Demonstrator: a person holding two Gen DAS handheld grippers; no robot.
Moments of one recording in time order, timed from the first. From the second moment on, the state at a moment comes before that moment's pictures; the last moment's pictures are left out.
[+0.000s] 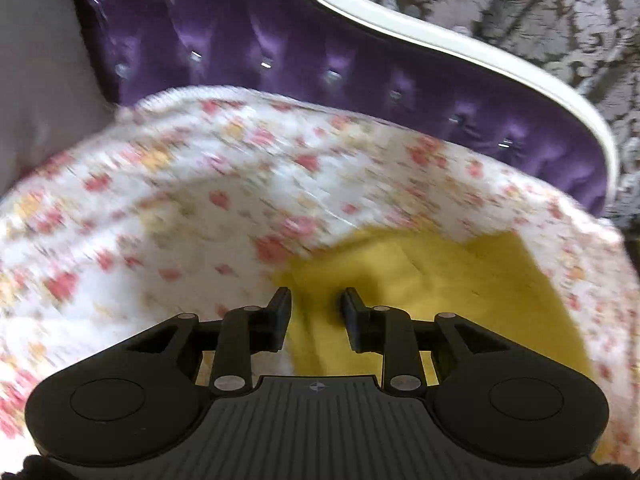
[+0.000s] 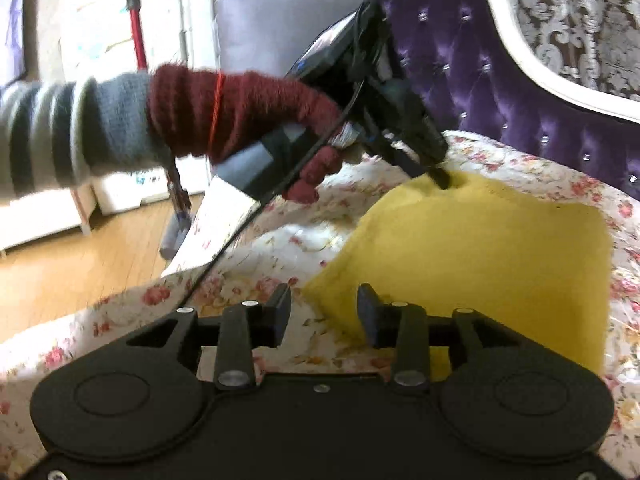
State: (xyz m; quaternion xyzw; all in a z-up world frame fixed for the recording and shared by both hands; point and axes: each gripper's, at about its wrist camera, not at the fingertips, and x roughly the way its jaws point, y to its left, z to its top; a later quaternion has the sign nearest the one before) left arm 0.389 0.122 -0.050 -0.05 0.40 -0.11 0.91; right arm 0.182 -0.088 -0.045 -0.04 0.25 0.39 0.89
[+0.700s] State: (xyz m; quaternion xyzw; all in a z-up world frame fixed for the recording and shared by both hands) left arm 0.246 0.071 -0.037 -0.05 0.38 -0.16 0.91; right arm 0.201 -0.166 -0.041 0.06 0.27 0.24 0.93
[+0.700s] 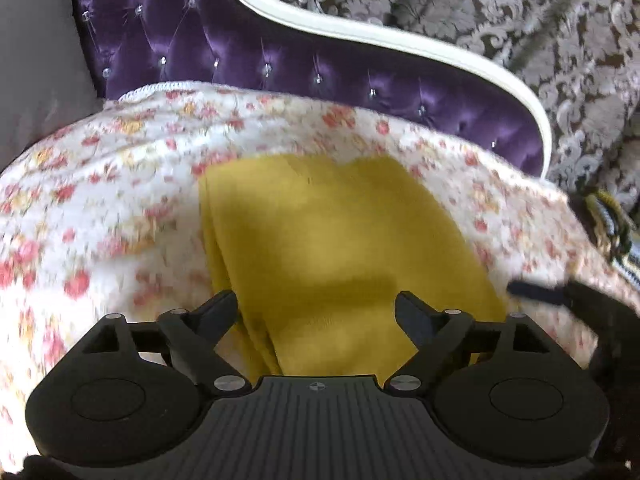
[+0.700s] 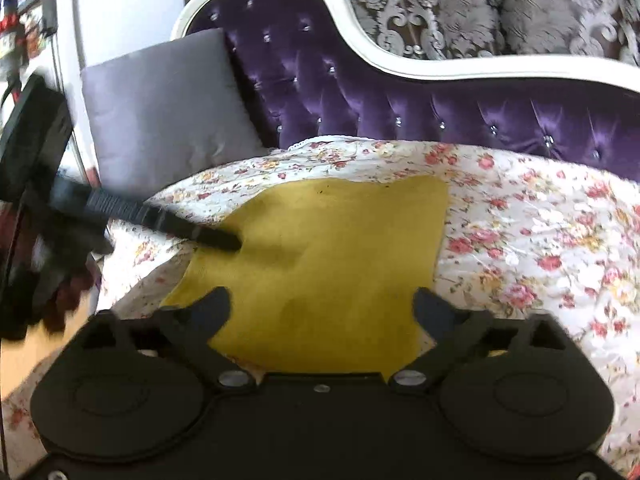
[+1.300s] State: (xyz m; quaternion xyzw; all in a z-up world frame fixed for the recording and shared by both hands) left arm 0.254 0.076 -0.068 -0.12 0.41 -0.14 0.89; right arm 0.318 -0.214 -0.068 0.24 0.33 0.30 0.86
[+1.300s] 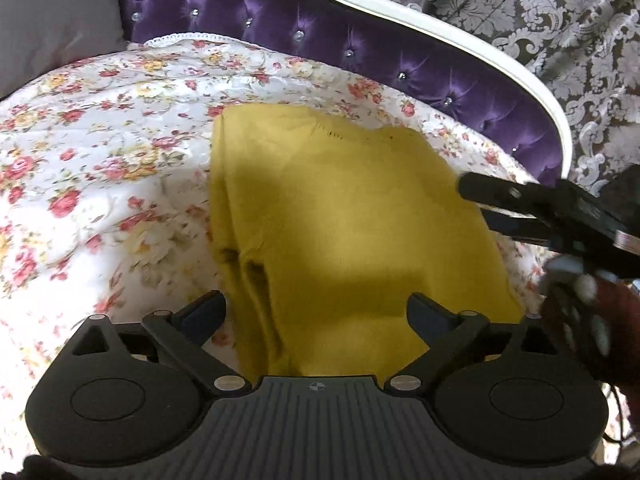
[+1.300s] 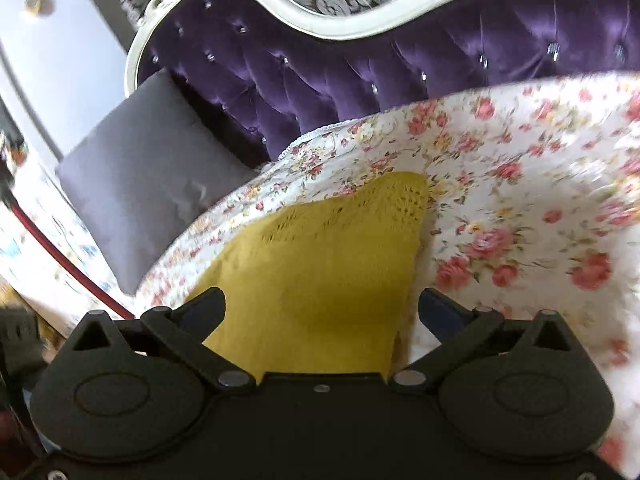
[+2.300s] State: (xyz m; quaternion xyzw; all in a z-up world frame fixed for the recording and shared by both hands) left arm 0.201 0.061 -0.044 -0.20 0.45 -0.26 0.83; right arm 0.259 -0.229 -0.057 0.22 0.39 0.26 0.86
